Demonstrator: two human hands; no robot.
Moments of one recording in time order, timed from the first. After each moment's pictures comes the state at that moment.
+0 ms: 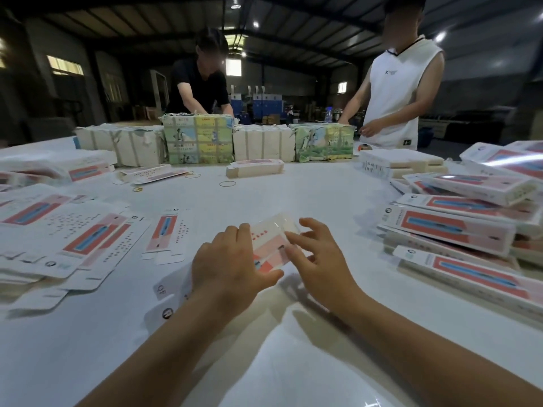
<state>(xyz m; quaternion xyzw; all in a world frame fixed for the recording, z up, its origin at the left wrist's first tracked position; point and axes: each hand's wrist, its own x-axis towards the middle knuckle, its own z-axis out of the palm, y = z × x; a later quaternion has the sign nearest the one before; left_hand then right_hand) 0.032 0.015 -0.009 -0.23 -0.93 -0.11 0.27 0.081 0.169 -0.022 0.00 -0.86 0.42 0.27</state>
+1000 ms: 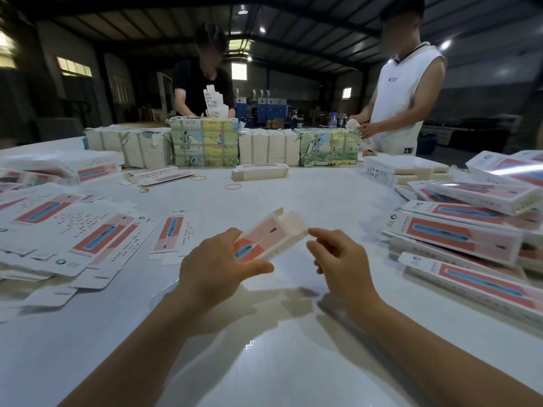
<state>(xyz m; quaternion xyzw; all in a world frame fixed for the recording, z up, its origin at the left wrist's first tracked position) 0.012 -0.017 -0.004 -0.27 -0.91 -0.31 0.11 0.084 0.176 -0.018 -0.05 -0.75 0.55 0.35</state>
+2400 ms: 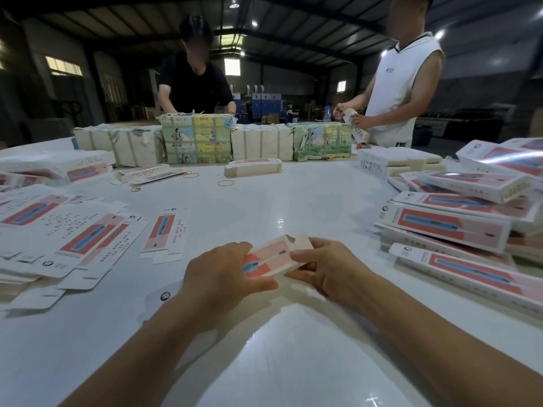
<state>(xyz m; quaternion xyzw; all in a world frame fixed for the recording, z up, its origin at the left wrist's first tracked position) 0.027 -0.001 -0.013 -0.30 -0.93 -0.18 0.10 0.078 0.189 -0.011 -0.12 -0.56 0.82 0.03</state>
